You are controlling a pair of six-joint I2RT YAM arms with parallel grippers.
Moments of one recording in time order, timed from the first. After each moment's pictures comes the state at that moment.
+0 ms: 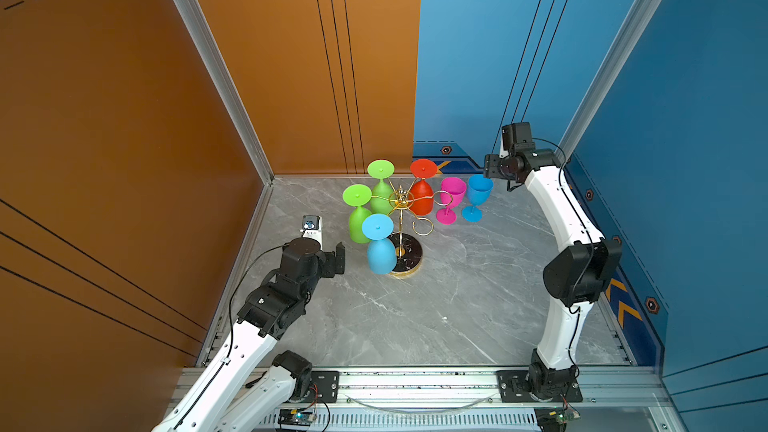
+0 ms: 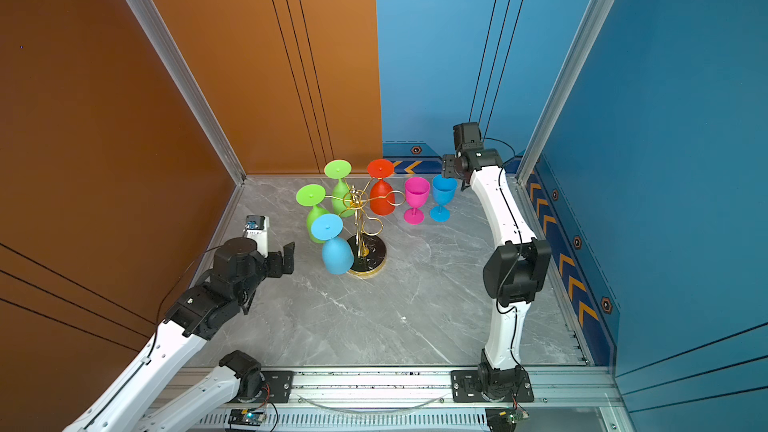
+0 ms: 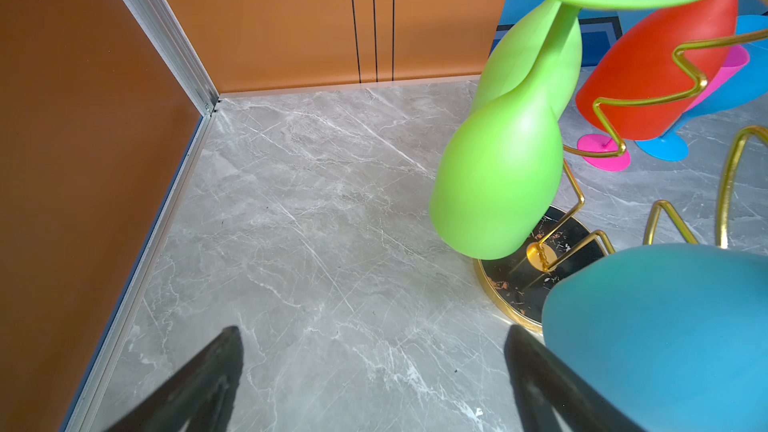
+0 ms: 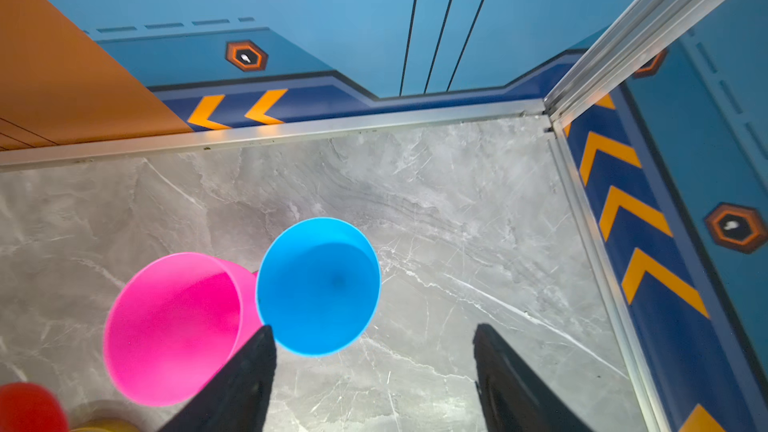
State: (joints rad) left arm -0.44 0.76 0.82 -0.57 -0.38 -0.18; right arm 0.15 1.93 2.07 -0.90 0.20 0.18
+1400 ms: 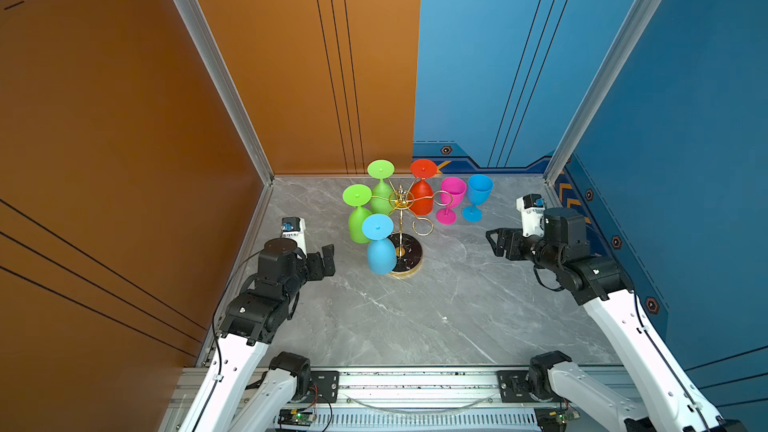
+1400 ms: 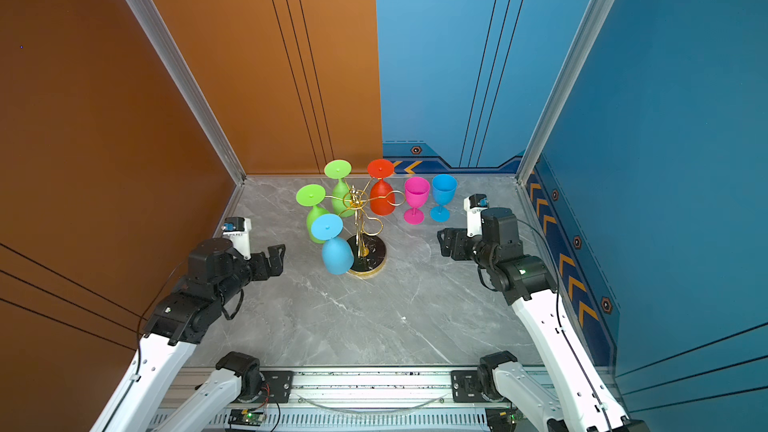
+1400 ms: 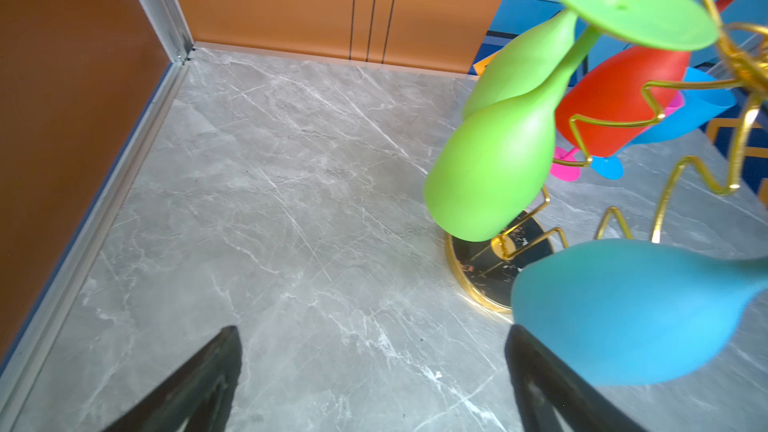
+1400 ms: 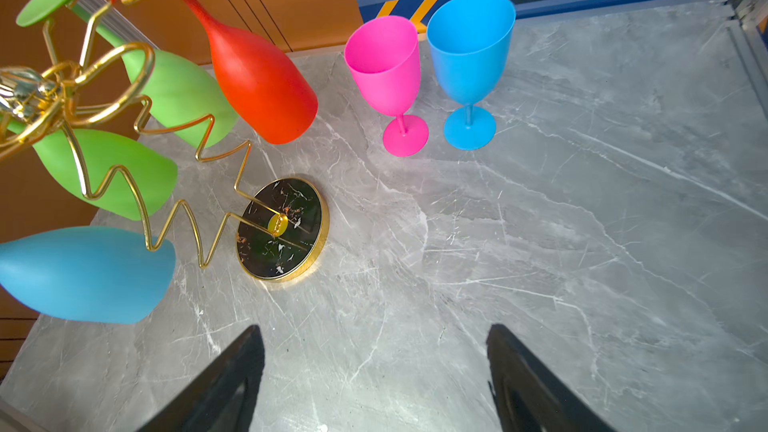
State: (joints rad) left arm -0.24 0.70 0.88 -0.71 -0.08 -0.27; right arm 0.24 0.94 1.04 -0.73 -0.16 0.26
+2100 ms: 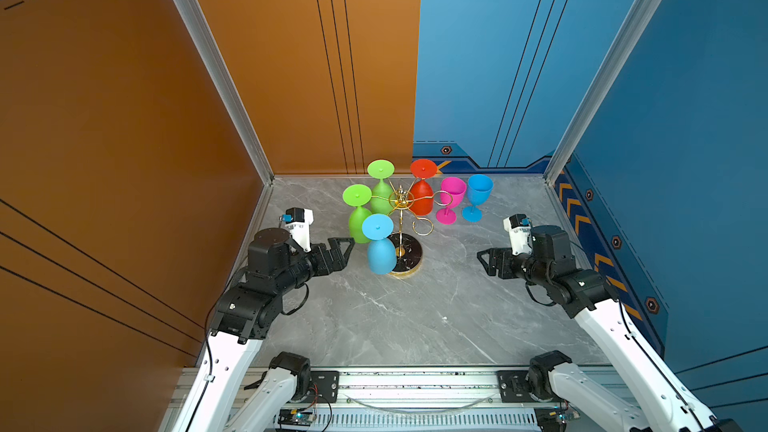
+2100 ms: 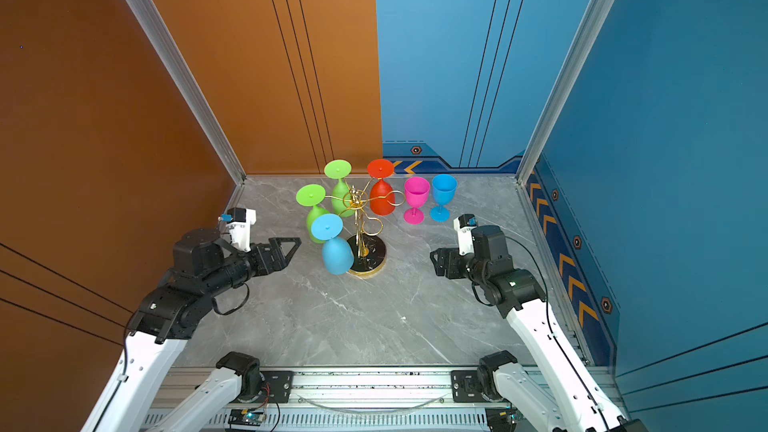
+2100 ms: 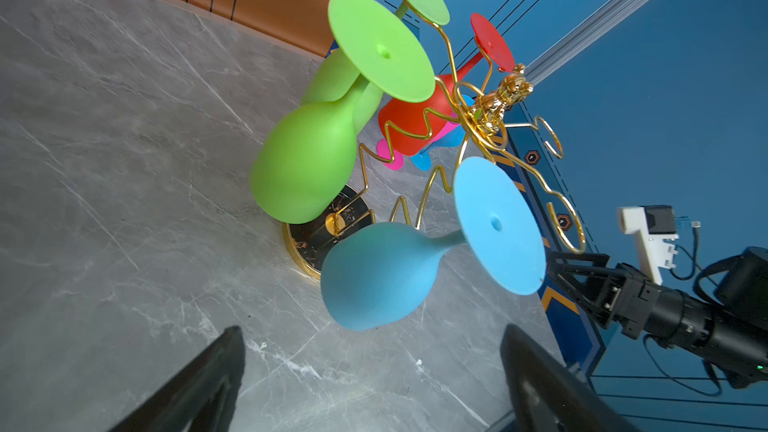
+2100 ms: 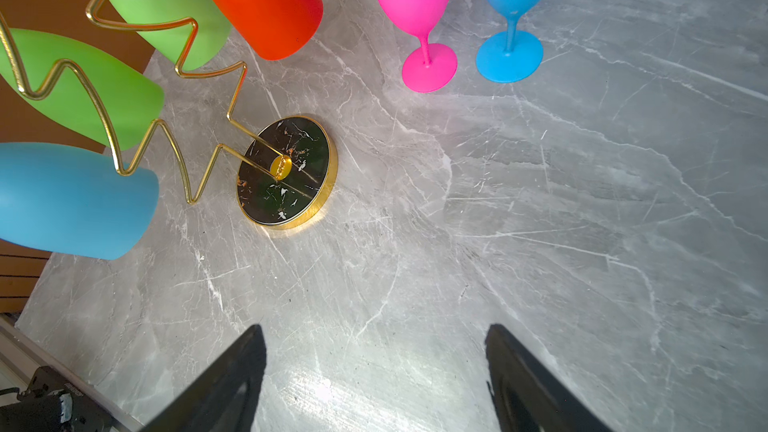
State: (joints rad) left arm -0.23 0.75 1.03 -0.73 0.32 -0.55; right arm 0.28 0.89 0.87 -0.68 -0.20 0.27
